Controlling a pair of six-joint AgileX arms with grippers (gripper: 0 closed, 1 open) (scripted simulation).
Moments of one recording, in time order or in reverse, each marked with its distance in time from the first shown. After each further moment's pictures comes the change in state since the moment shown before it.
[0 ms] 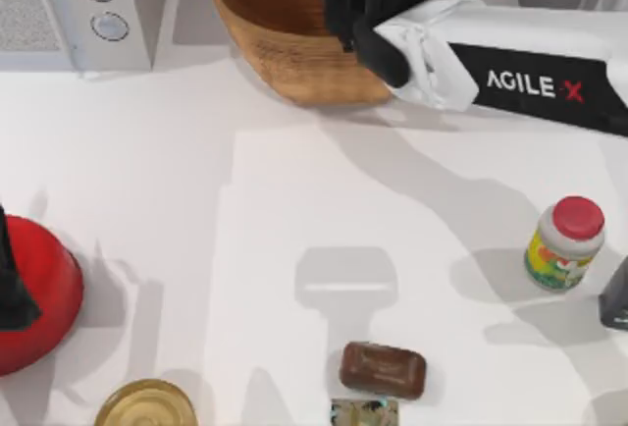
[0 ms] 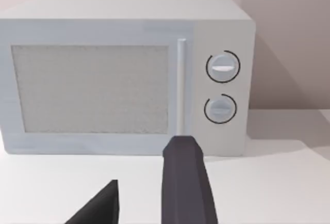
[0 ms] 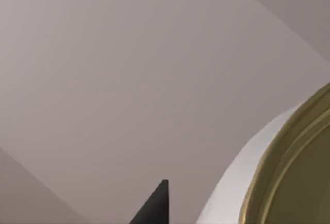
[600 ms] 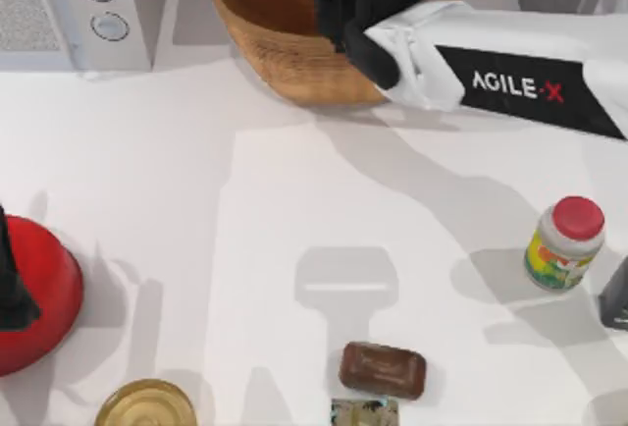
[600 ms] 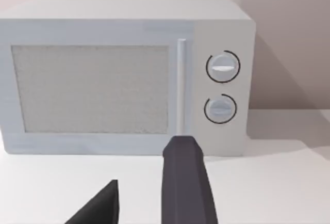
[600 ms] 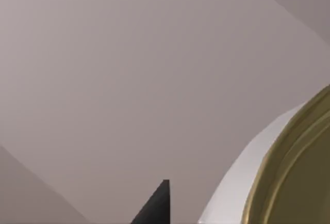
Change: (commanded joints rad) left arm 0.000 0.000 0.000 0.000 0.000 0.000; right arm -0.010 0.053 0.037 0.009 -0.003 0.003
